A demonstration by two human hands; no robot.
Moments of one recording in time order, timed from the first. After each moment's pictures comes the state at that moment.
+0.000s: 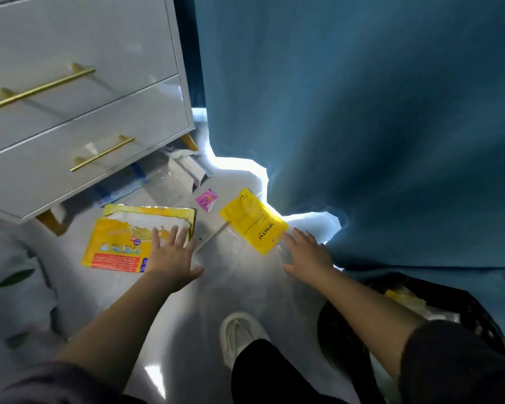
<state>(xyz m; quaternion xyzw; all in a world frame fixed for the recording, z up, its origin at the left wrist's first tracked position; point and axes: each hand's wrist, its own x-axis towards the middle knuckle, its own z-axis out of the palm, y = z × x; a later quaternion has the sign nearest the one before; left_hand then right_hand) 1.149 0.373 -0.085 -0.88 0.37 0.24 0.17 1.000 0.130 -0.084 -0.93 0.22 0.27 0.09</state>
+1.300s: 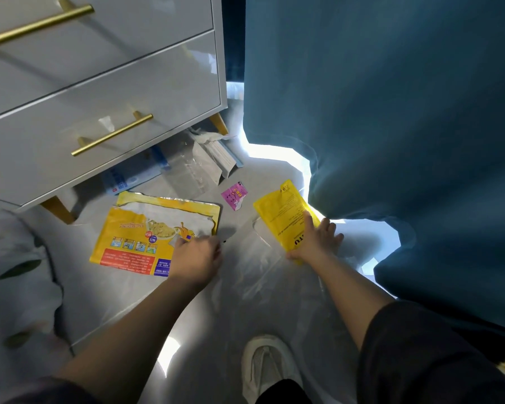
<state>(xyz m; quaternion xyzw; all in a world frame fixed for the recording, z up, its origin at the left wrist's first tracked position) 1.178 0.362 -0.155 -0.94 0.27 0.20 -0.05 1.098 0.125 -0.192 -0.88 0.36 0.30 0.09</state>
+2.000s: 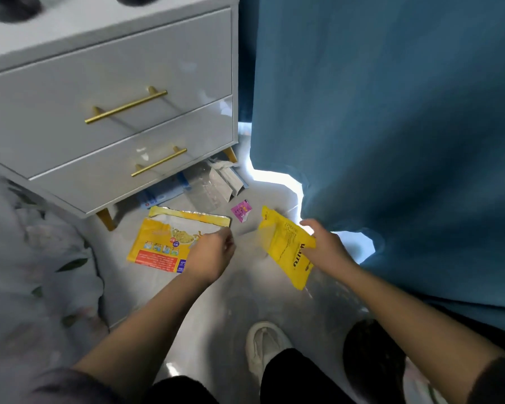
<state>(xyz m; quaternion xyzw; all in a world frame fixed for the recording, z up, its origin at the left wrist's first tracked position) 1.157 0.369 -0.044 -0.93 0.23 0.18 -0.22 1.052 0.146 -0.035 -0.87 0.30 0.13 0.37</state>
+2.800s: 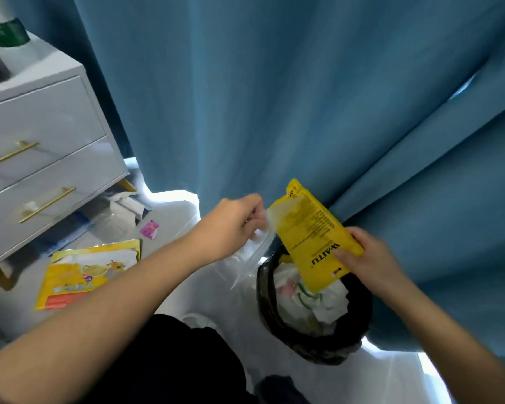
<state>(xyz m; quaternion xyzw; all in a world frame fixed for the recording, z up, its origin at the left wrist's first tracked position) 0.995 0.246 0.179 -0.72 0.54 0.26 -0.36 0.762 0.108 0.175 -0.80 0.44 -0.11 0.39</state>
